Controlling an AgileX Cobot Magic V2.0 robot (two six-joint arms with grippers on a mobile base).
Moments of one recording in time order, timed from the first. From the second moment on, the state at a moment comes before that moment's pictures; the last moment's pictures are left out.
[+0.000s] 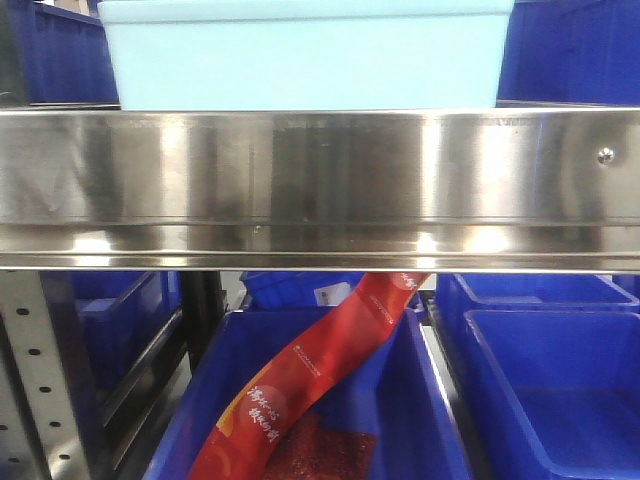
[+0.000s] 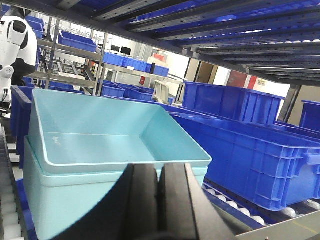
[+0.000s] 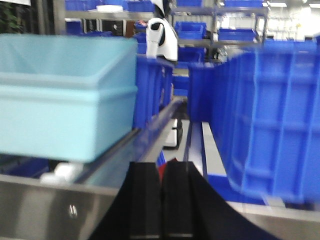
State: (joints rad) left arm -0.70 0.41 -0.55 0.25 0.05 -0.47; right arm 0.15 0.16 -0.11 -0.04 -0.04 0.06
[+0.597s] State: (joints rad) left arm -0.70 0.41 -0.55 0.25 0.05 -0.47; right arm 0.07 0.00 0.00 -0.03 0.01 0.06
